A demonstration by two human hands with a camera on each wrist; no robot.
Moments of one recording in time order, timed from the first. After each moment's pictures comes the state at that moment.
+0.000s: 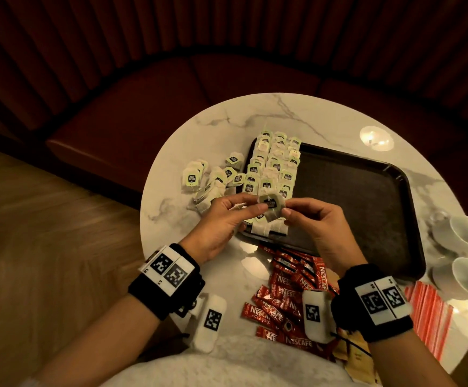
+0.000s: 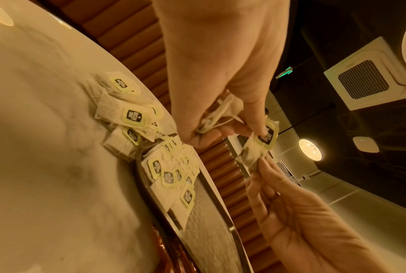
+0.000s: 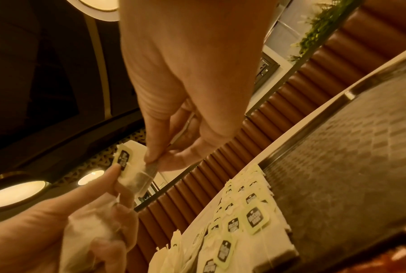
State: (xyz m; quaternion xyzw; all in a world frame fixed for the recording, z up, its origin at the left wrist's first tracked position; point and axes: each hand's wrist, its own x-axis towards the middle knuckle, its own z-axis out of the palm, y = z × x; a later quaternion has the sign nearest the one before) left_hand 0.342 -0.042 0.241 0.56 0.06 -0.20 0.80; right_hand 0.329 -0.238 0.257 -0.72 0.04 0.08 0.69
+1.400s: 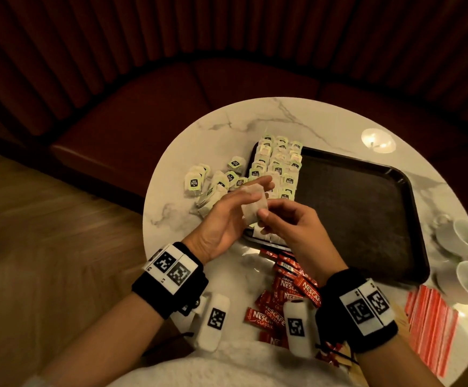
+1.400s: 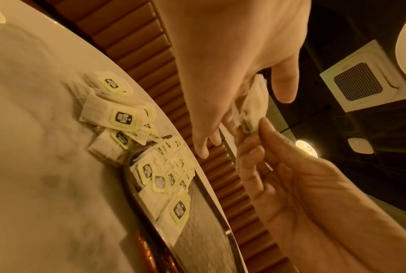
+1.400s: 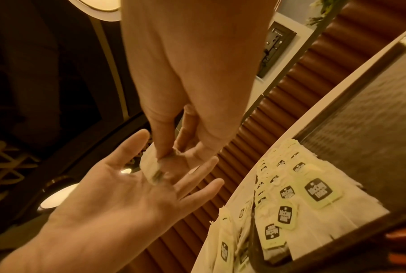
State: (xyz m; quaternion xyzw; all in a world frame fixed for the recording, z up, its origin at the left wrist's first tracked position) left_hand 0.351 -0.041 0.257 0.43 0.01 -0.23 0.87; right_hand 0.322 -0.197 0.272 -0.69 -0.01 0.13 0.71
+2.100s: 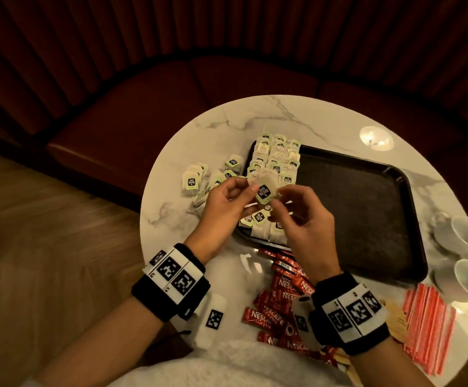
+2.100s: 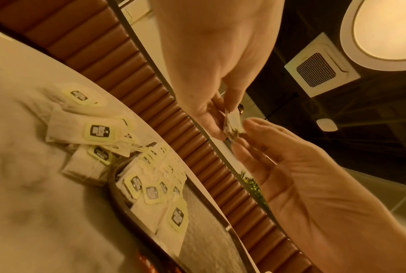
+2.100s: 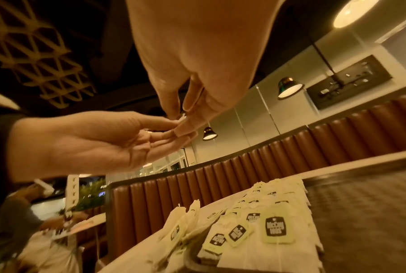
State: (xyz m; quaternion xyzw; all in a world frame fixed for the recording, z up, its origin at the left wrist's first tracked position) left_hand 0.356 -0.052 0.251 0.58 0.06 -0.07 0.81; right_hand 0.322 -0.199 0.259 -0.79 -0.05 -0.10 0.61
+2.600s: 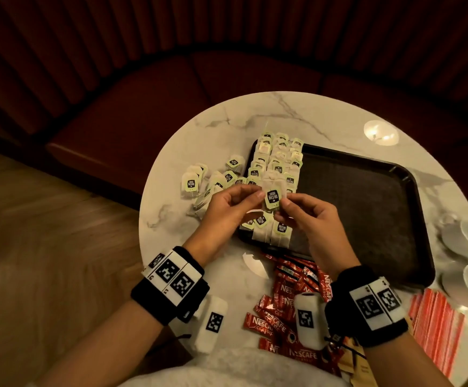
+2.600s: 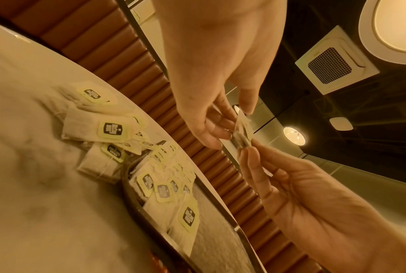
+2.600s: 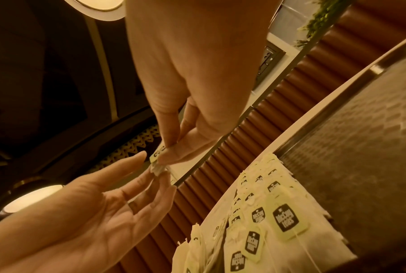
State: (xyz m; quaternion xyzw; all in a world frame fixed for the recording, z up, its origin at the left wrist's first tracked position) left_hand 0.363 -0.051 0.247 0.59 0.07 -0.12 0.80; right_hand 0.344 -0.217 0.260 -0.65 0.09 0.07 0.75
